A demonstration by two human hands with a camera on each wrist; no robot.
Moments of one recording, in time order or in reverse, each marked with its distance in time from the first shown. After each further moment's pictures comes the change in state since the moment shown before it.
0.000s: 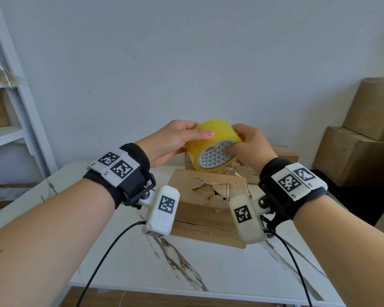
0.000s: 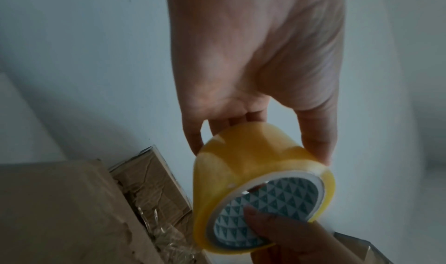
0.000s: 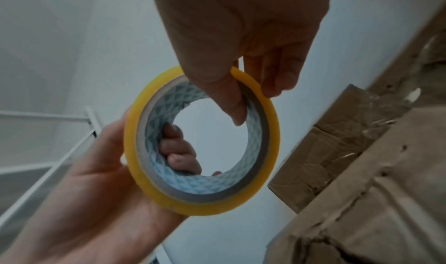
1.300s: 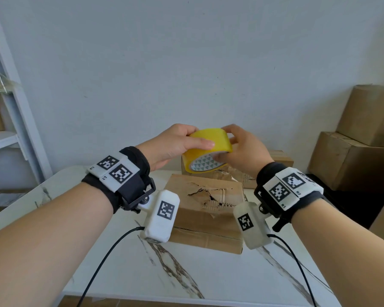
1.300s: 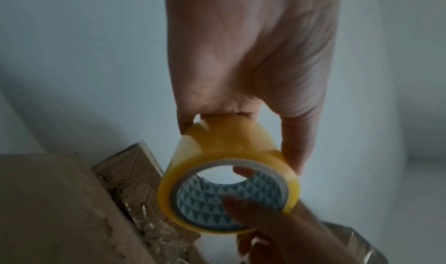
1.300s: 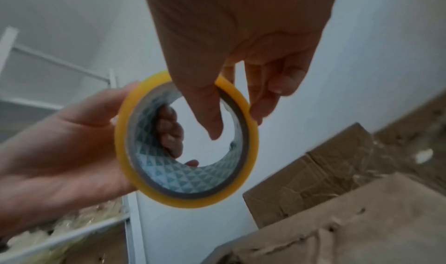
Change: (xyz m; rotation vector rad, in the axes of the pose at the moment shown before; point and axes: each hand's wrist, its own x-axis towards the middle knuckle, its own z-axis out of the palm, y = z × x) left_hand 0.005 0.003 0.004 0.087 0.009 0.012; right_hand 0.001 -0.003 -0.006 -0.223 -0.024 -0.058
